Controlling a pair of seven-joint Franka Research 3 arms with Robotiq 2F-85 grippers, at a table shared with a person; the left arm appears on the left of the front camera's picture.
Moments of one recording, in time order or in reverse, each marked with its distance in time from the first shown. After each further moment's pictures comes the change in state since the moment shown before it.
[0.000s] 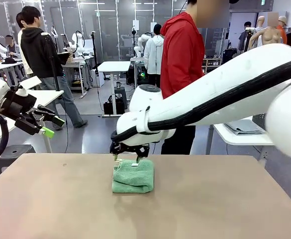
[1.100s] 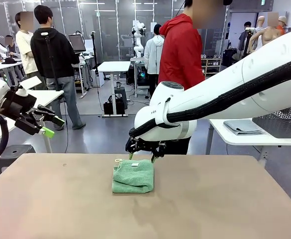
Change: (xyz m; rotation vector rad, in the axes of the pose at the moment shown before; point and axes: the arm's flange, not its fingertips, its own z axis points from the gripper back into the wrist) left arm 0.000 0.000 0.000 0.000 0.000 0.000; right arm -0.011 -0.049 0.027 0.017 0.006 -0.043
